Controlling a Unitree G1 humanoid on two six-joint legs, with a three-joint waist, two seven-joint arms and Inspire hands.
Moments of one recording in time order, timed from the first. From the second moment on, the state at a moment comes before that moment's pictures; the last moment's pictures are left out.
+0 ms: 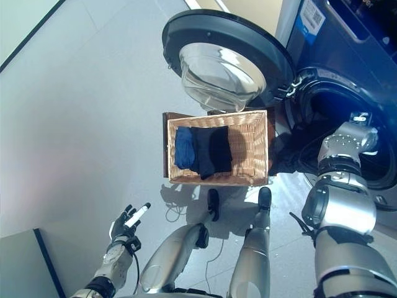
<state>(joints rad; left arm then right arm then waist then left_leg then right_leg) -0.11 0.14 -0.17 0.93 -0.68 -0.25 0.26 -1.06 -0.63 -0.33 1.16 1.44 -0.45 -0.57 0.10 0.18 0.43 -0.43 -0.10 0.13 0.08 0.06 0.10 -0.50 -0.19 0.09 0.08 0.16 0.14</state>
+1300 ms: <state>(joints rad) -0.11 0.11 -0.13 0.91 -0.68 -0.25 0.26 -0.74 -0.53 -0.18 0.84 0.97 -0.33 -0.53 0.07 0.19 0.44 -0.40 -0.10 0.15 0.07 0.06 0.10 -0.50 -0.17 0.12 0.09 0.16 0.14</state>
